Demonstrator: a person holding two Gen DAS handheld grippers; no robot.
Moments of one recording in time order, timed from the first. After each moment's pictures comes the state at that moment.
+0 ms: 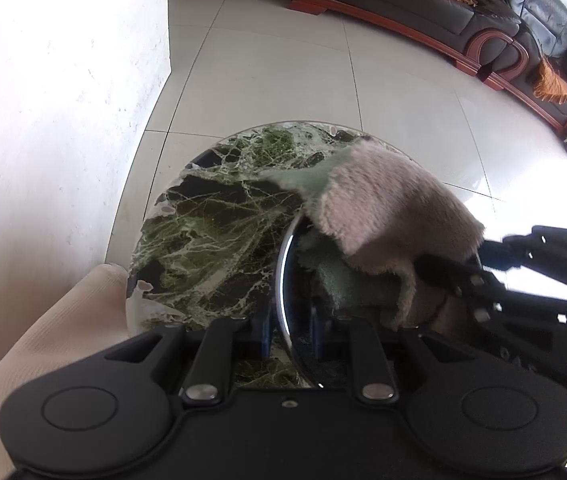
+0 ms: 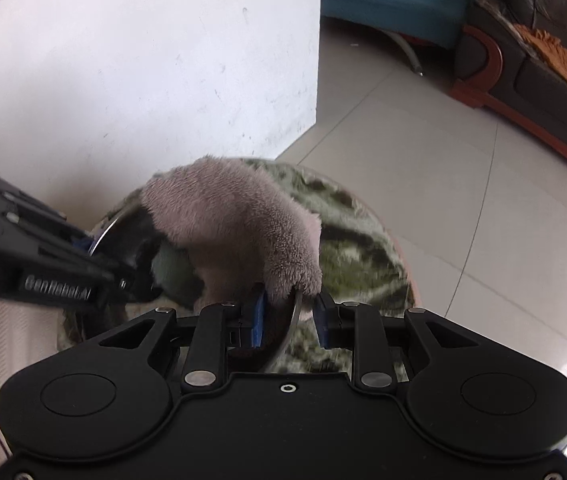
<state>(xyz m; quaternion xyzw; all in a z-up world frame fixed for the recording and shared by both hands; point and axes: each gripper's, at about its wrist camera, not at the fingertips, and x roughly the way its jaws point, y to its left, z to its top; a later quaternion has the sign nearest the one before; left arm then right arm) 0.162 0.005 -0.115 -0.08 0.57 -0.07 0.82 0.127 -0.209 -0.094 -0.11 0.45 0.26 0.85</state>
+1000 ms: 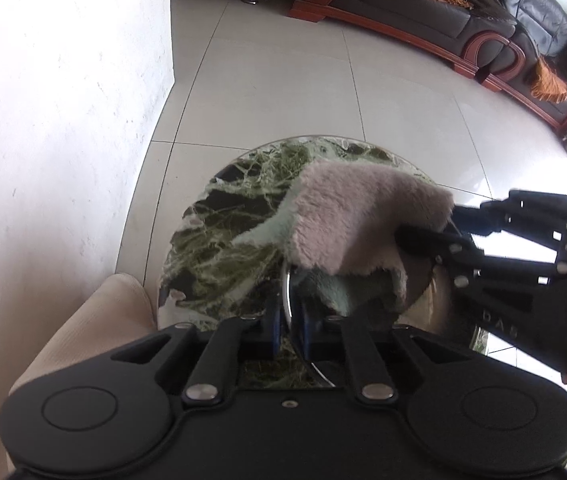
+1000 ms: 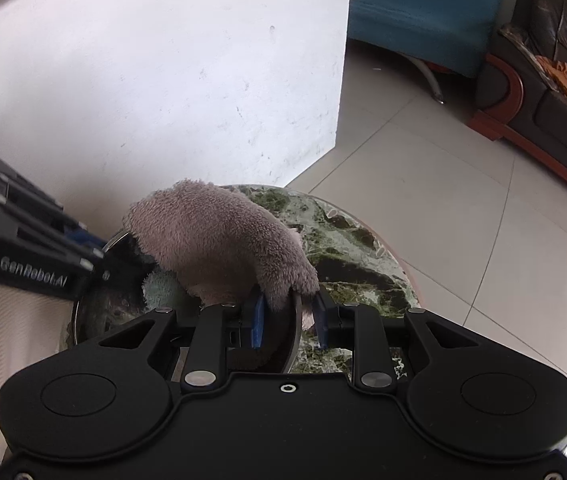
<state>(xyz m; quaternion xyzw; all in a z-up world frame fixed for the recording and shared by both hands) 0.151 0.017 -0.100 -0.07 0.56 -0.08 0.82 0.143 -0.187 -0.091 -0.14 0.40 0.31 0.85</state>
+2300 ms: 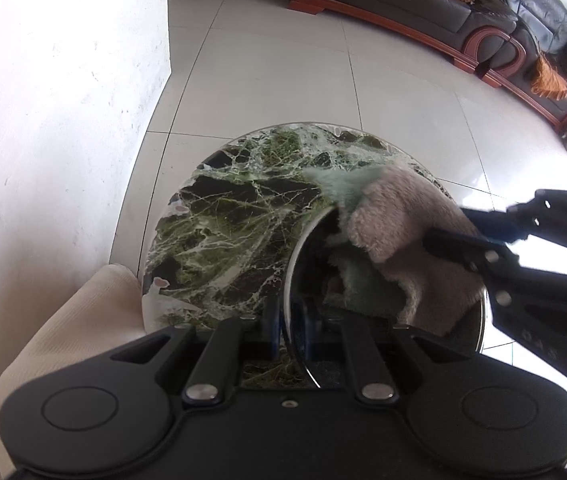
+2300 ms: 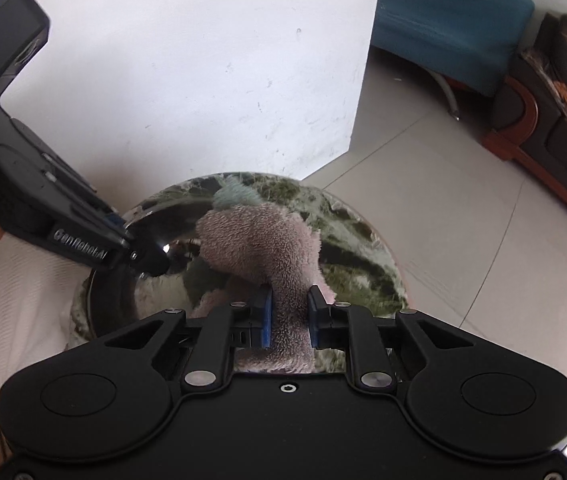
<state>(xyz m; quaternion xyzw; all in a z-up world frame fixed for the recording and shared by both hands) 0.155 0.010 -0.105 -0.07 0.57 -0.08 0.81 0.138 -0.191 -0.080 -0.18 0.39 0.34 0.84</state>
